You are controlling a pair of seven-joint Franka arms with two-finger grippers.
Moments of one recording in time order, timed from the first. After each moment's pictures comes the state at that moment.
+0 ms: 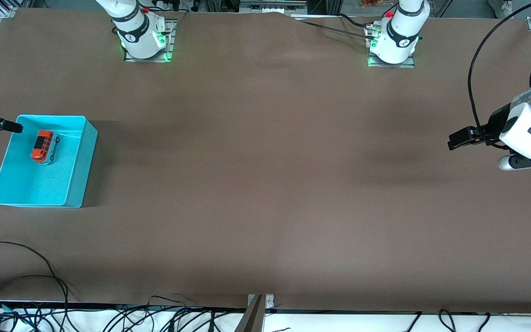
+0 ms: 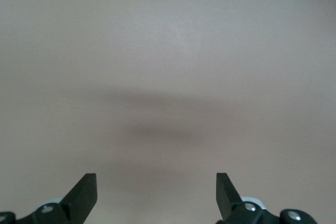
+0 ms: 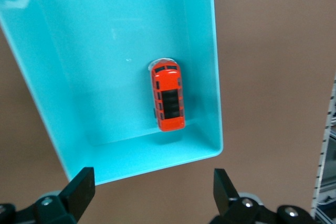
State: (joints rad) left arm 0.09 0.19 -0.14 -1.50 0.00 1.59 -0.21; right arm -0.25 0.16 -0.12 -1.88 -0.20 1.87 -0.09
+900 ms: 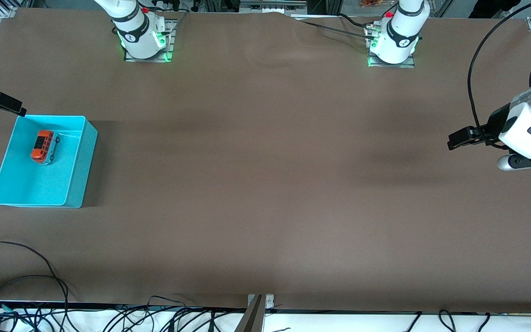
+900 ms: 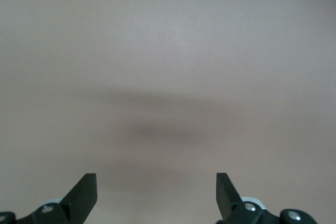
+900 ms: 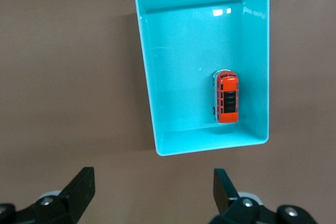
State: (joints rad) left arm 0.09 0.19 -0.14 -1.50 0.00 1.59 -0.21; right arm -0.04 -0.04 -0.18 -1.83 -0.07 1.70 -0.08
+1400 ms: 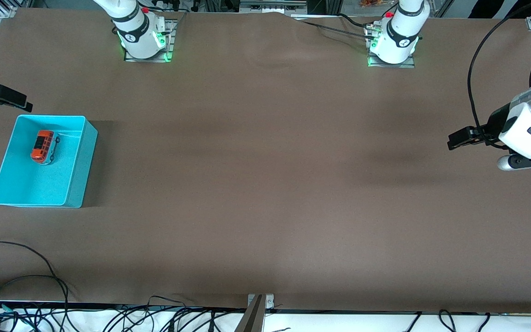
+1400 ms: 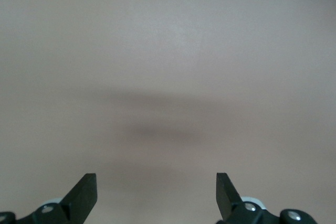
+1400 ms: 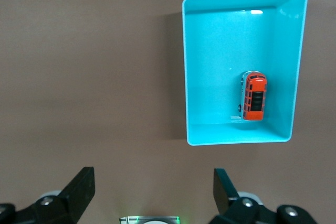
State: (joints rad) left arm 0.09 0.19 -0.14 -1.50 0.00 1.59 -0.21; right arm 0.04 0.02 -0.18 -1.65 0.01 1.54 -0.08
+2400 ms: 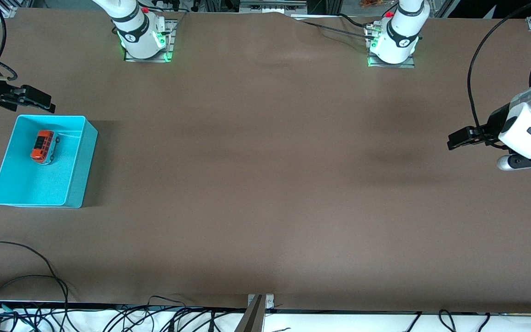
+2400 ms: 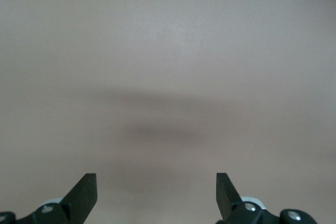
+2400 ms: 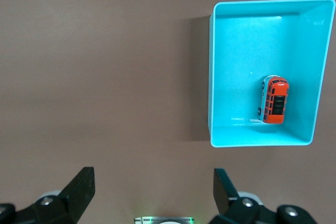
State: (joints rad) left arm 0.09 0.19 -0.14 -1.50 0.00 1.59 -0.21; right arm 0.12 0.02 -0.15 -1.63 0.01 1.53 0.01
